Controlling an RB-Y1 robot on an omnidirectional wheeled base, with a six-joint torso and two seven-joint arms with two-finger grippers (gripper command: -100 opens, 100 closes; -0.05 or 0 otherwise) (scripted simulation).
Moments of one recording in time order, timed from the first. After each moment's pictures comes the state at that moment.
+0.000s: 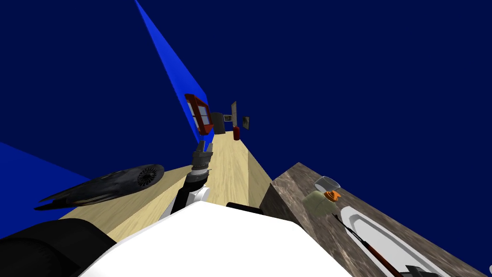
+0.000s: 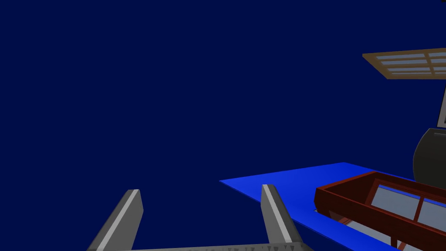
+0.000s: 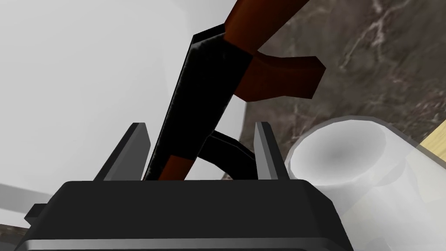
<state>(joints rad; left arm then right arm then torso) 0.52 0.05 -0.03 -2.32 0.03 -0.60 -0.14 0.55 -1.68 0.51 -1.20 0.86 -0.78 0.15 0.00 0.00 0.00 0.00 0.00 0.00</state>
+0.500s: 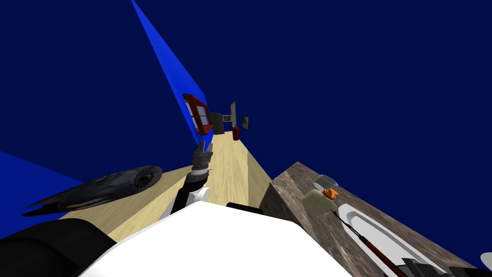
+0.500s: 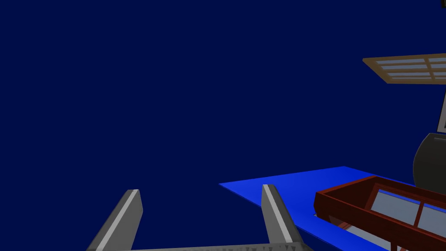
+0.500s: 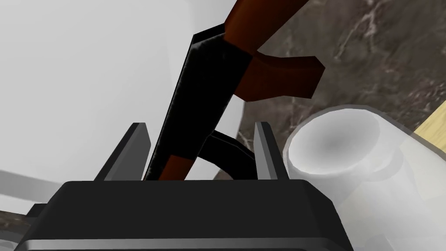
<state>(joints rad) 0.52 0.05 -0.03 -2.32 0.03 -0.60 -0.14 0.54 -1.72 0.50 -1.22 0.85 -0.80 0.14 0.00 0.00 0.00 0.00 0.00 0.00</state>
